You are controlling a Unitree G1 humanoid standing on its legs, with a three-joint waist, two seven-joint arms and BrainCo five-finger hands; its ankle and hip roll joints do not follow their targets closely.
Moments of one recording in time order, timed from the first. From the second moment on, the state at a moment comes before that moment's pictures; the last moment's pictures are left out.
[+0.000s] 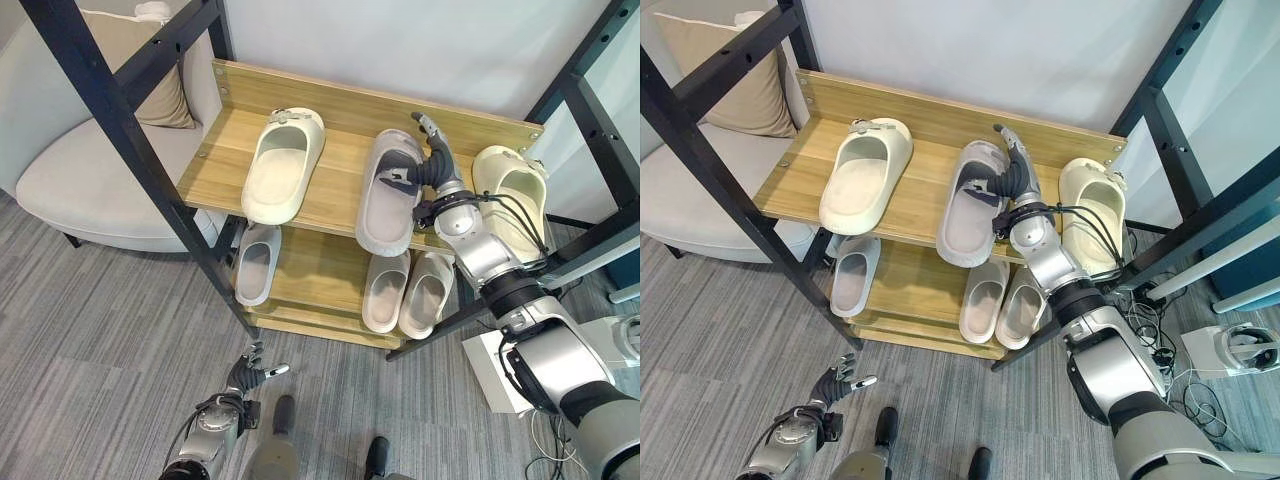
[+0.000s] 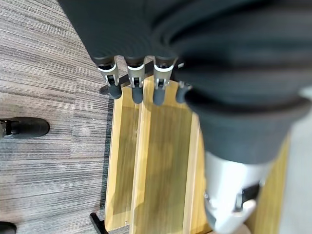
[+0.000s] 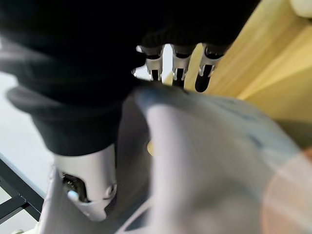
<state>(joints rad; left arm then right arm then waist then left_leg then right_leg) -0.05 0.34 -0.34 0.77 -0.38 -0.15 0.10 -0.94 -0.36 0.38 0.67 -0.02 -0.04 -0.33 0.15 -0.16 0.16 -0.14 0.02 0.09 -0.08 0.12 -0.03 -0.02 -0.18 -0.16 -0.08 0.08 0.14</state>
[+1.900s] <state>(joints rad) -0.33 0.40 -0.53 0.47 -0.42 -0.25 0.24 -1.35 -0.45 0.46 1.29 -0.15 -0.01 -0.60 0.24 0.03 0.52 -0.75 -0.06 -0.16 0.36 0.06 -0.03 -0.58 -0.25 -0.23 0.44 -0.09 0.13</state>
